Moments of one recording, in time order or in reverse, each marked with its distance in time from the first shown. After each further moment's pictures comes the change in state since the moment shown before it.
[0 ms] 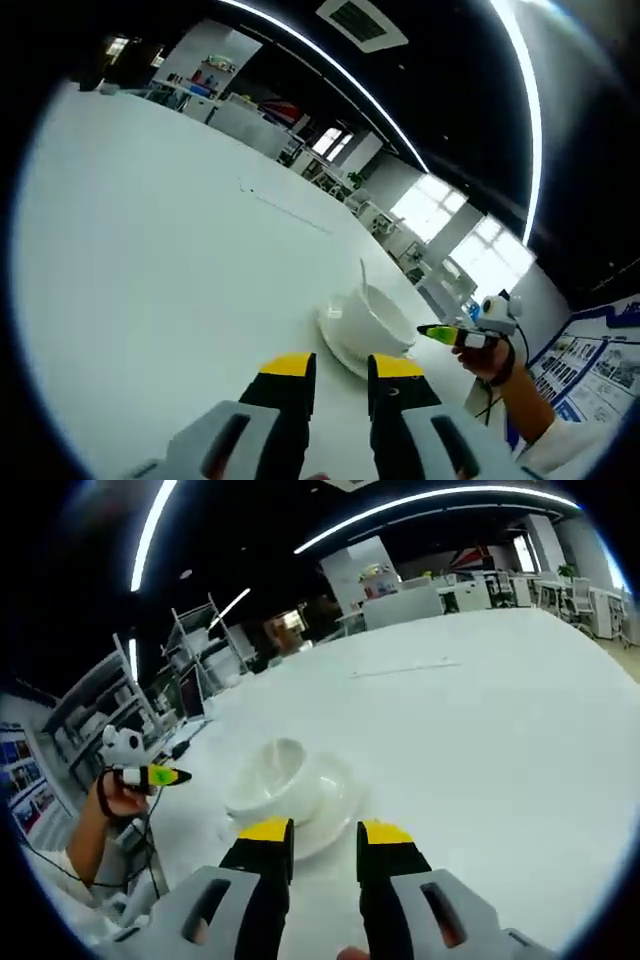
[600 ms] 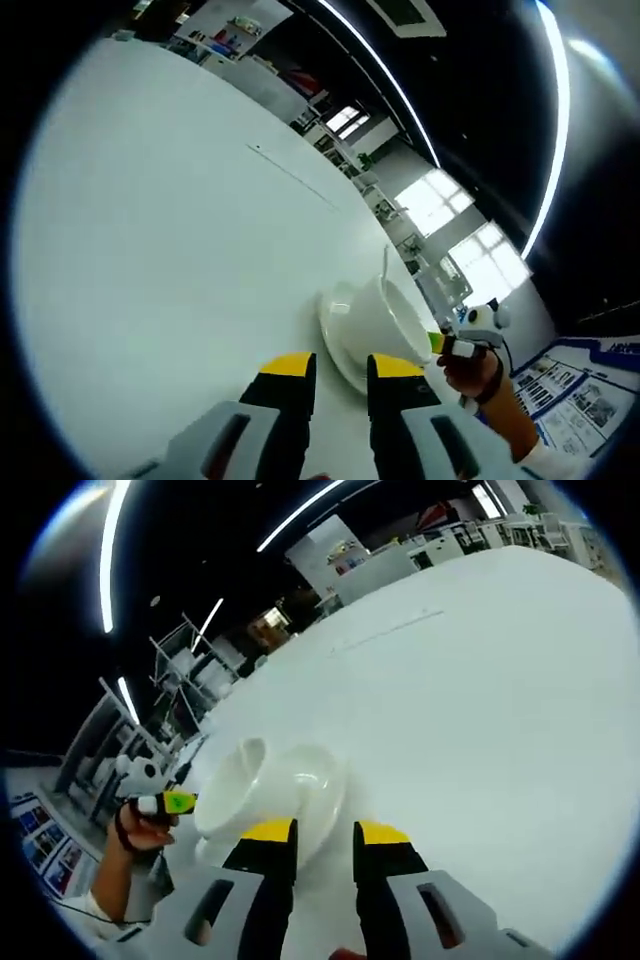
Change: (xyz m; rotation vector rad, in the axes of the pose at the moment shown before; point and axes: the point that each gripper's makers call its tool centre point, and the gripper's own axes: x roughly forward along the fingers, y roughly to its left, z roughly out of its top) left arm 0.039 -0.008 -0.028 -0.132 0.070 -0.013; right arm 0.030 -0.020 -0.011 0.179 0.031 0.018
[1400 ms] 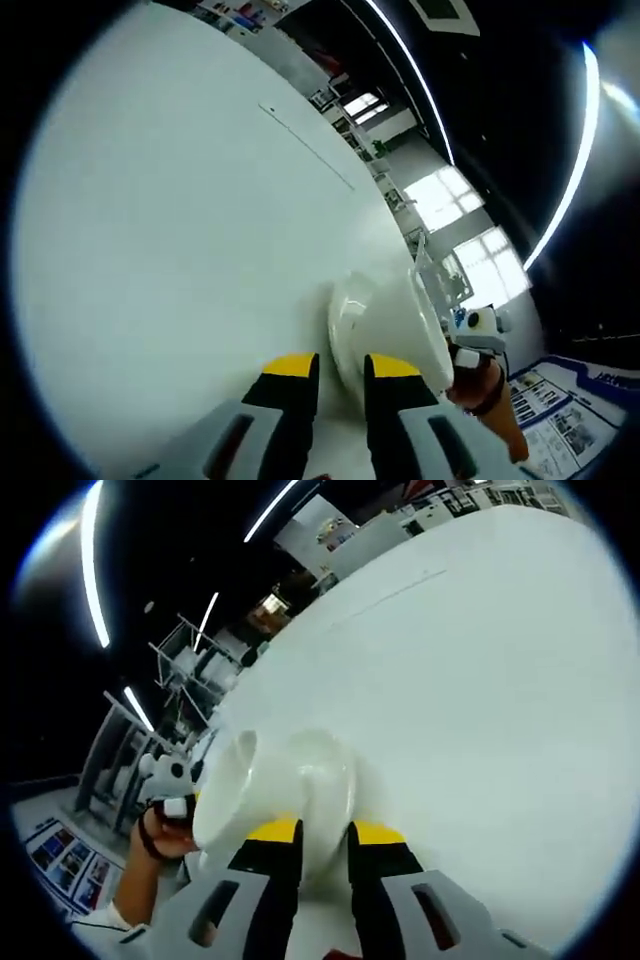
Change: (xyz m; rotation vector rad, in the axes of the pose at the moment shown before) left arm 0.048 -0.003 -0.015 -0.143 0.083 -0.002; right arm 0.020 0.008 -0.013 0.106 0.100 0.077
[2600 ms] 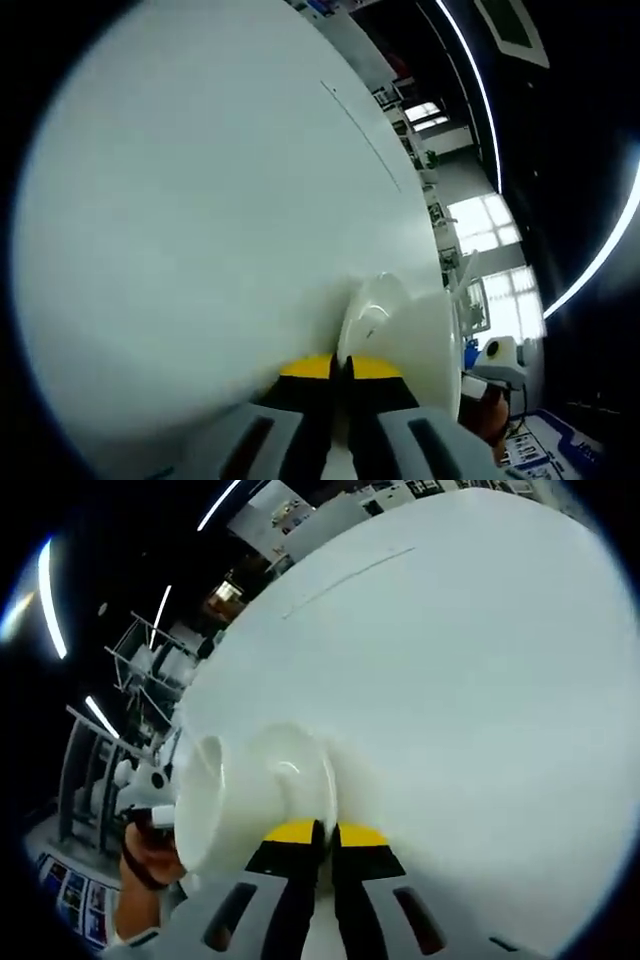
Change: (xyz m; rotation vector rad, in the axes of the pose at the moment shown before) left arm 0.019 0.022 0.015 -0.212 0.011 0.134; right arm 0.012 -0.023 0.018 0.112 0.097 -0.178
